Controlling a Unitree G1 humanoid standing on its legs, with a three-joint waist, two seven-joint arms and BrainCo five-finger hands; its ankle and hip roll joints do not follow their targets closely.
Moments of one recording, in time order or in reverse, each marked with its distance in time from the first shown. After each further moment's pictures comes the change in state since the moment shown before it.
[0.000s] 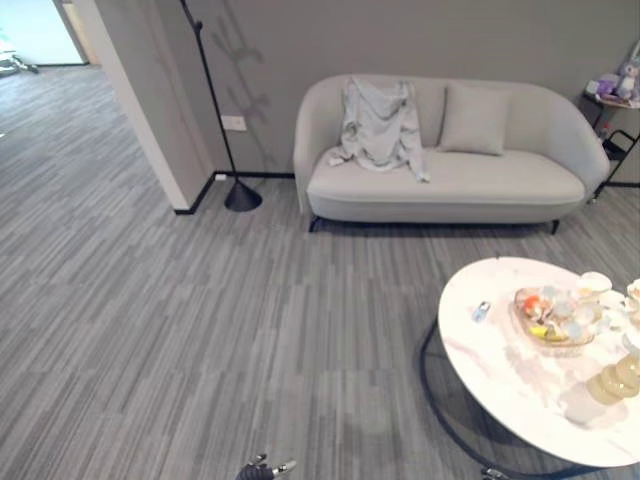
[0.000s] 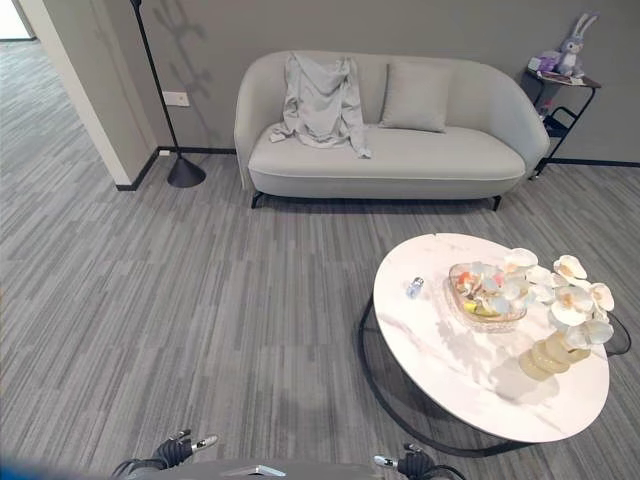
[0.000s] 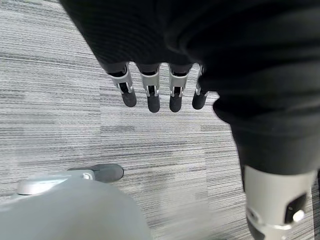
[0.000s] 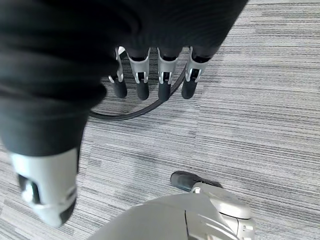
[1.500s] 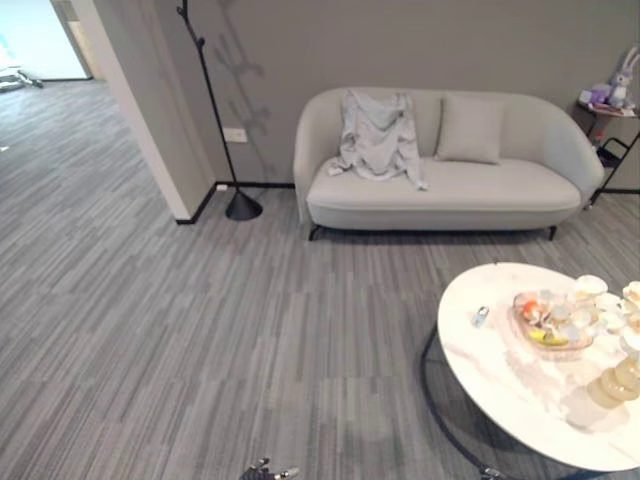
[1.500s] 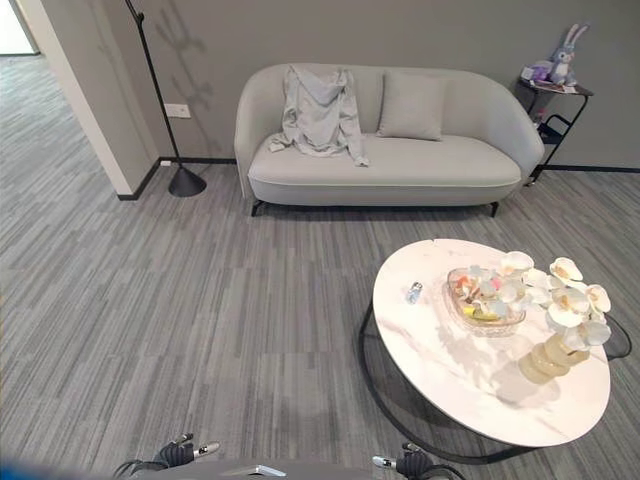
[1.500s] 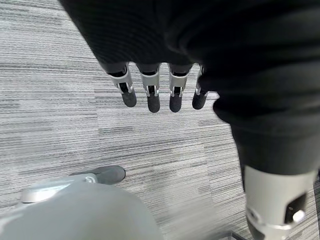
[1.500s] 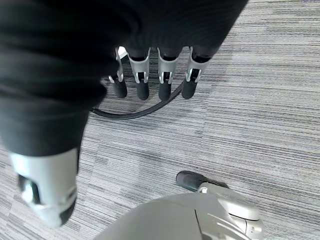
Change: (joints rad) left arm -0.004 0.001 -0.023 0.021 0.057 0.000 -0.007; right arm 0.002 0.000 0.012 -0.008 -0.018 -0.001 0.000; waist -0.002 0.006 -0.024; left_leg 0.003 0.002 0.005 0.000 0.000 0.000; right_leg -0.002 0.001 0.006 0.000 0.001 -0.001
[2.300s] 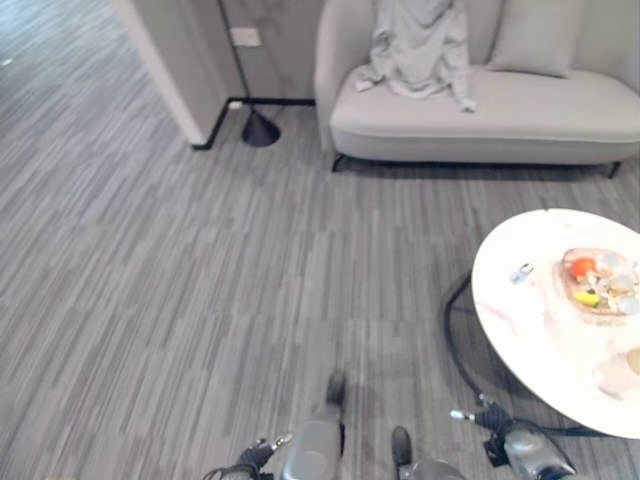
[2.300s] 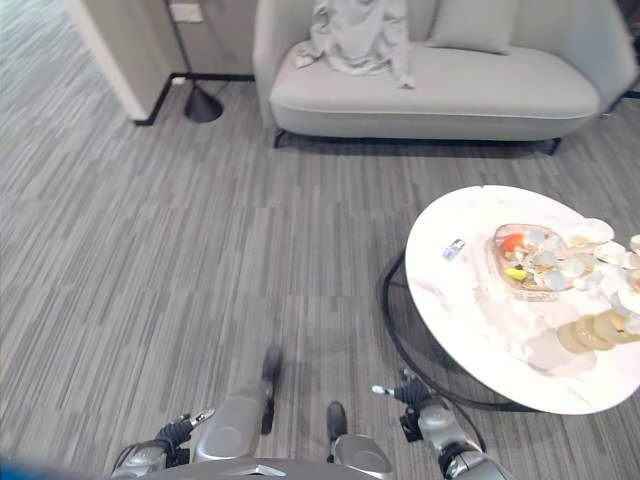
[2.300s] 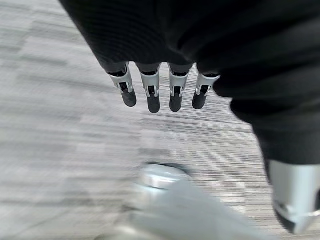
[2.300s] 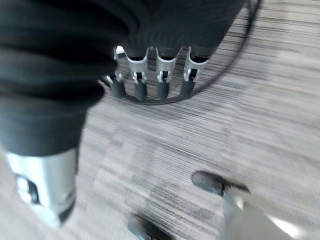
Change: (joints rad) left arm -0.087 -0.028 0.064 0.081 -0.077 0.000 0.014; right arm -0.112 -0.060 -0.009 0.070 0.018 -0.015 -0.002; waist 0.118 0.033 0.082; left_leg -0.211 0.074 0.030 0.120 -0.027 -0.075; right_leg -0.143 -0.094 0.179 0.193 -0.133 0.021
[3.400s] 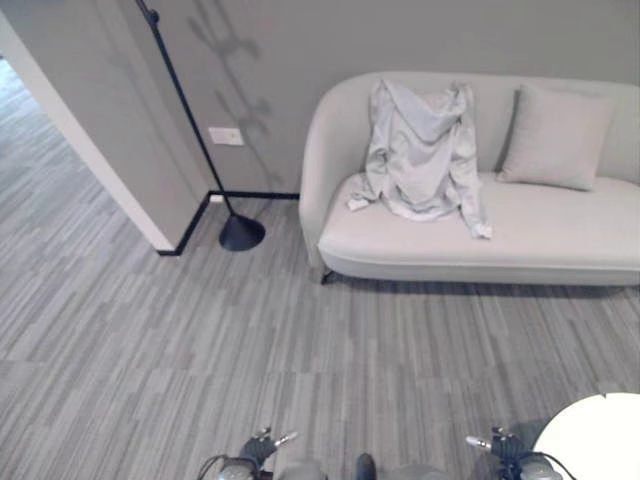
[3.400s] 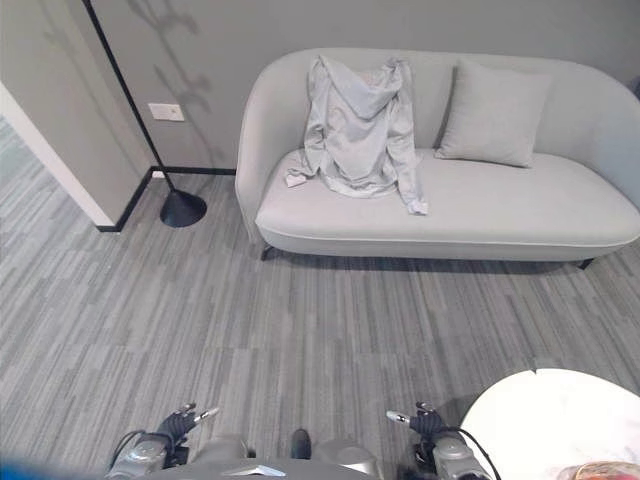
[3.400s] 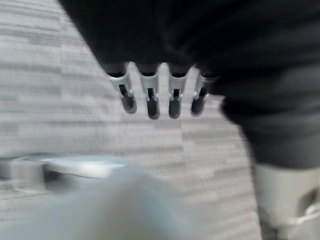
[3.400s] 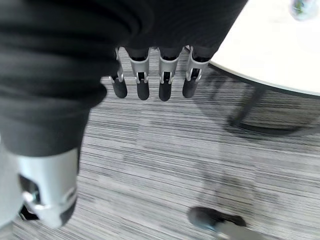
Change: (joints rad) left arm -0.001 0.072 -0.015 -0.063 0.065 -0.025 -0.013; right arm -0.060 -0.006 -0.084 -0.072 0.070 0.013 0.008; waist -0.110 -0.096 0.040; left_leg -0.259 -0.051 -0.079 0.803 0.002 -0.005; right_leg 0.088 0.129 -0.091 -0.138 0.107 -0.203
